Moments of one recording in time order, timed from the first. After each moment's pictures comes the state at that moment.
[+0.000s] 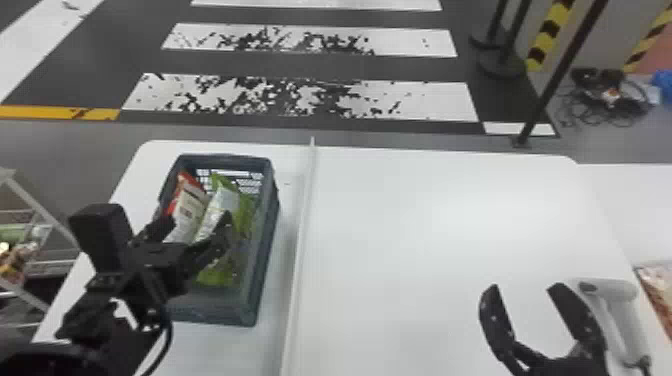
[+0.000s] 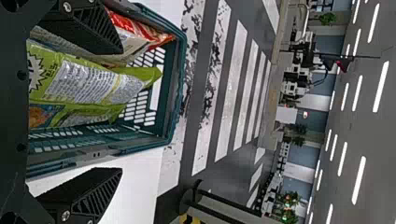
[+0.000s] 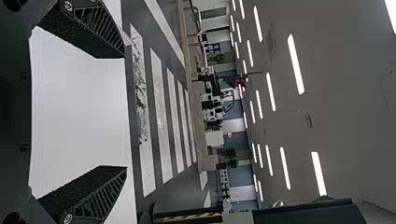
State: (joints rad) left arm 0.48 0.16 0.09 -2.13 0.34 0.48 -0.01; right arm 0.75 -0.12 0.01 -1.77 -0.27 -0.53 0.18
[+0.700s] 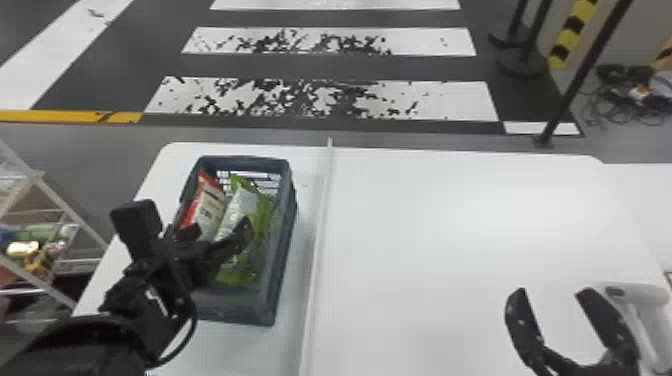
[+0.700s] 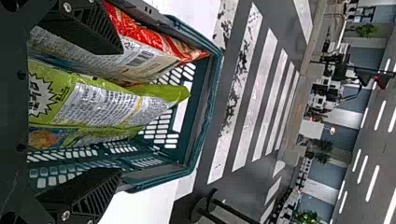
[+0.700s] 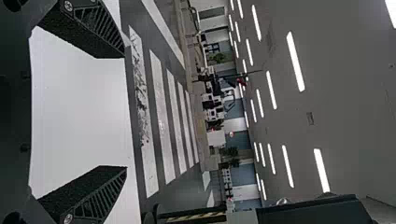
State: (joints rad) left arm 0.36 0.16 0.12 -1.97 0.40 0.56 -0.02; right arm 0.75 -0.14 0.01 -1.77 -0.31 -0.53 0.18
